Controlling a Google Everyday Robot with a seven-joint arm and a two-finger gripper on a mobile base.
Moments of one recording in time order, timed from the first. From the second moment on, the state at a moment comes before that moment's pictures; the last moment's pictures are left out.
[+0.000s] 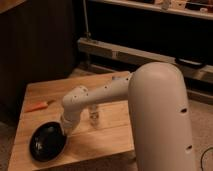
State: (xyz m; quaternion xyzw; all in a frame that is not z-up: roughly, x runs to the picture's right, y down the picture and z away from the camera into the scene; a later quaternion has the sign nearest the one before) arm -0.206 0.206 0.759 -0.42 0.06 0.53 0.73
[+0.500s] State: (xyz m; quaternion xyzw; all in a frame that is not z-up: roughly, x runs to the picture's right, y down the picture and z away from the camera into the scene) arm -0.130 0.211 0.765 -0.39 0.10 0.58 0.71
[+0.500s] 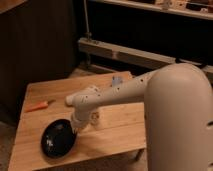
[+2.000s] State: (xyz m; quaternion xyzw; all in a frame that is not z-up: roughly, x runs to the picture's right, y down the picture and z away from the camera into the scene) arm -0.027 0.204 0.708 -0.32 0.18 0.64 0.67
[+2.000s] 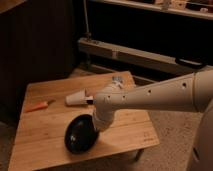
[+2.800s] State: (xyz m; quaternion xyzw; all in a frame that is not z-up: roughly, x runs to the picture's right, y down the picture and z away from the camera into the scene) arm -0.074 0.289 0.701 -0.41 0.21 0.54 0.70
